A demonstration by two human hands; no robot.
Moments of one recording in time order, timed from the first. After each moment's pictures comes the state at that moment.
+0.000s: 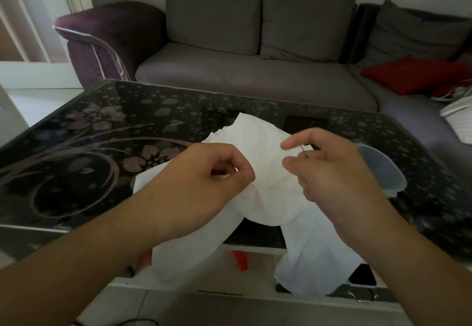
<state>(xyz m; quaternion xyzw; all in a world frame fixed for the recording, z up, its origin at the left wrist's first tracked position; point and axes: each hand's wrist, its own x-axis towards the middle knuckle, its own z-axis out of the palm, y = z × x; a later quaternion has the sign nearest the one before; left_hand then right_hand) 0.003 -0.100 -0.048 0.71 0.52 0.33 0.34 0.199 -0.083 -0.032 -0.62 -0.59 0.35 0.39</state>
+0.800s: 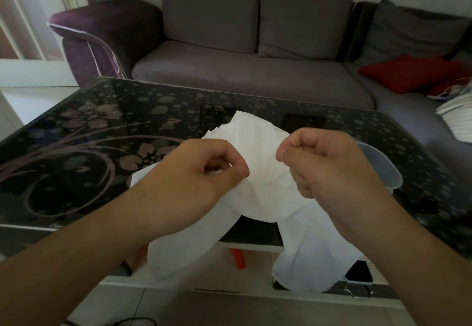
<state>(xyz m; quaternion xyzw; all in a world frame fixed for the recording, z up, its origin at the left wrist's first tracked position) 0.002 -0.101 -0.048 0.71 0.53 0.33 0.33 0.202 -0.087 -0.027 -0.59 -0.63 0.34 0.38</state>
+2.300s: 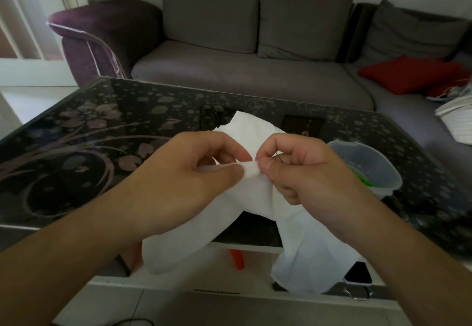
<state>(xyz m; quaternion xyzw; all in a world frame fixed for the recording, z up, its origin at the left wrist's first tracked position) -0.008 -0.106 -0.038 0.72 0.51 0.33 0.33 0.199 -0.088 -0.028 -0.49 -0.72 0.41 0.28</state>
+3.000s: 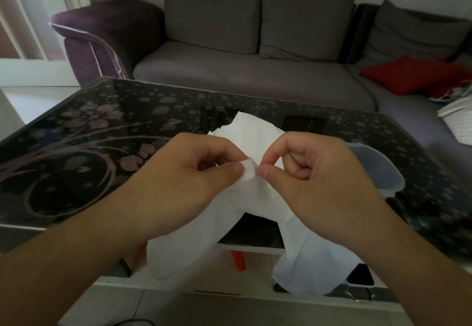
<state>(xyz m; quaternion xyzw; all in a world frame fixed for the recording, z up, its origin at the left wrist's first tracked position) -0.007 -0.107 -0.041 0.73 0.49 0.35 0.34 0.199 -0.097 -0.028 -0.52 -0.76 0.21 0.33</state>
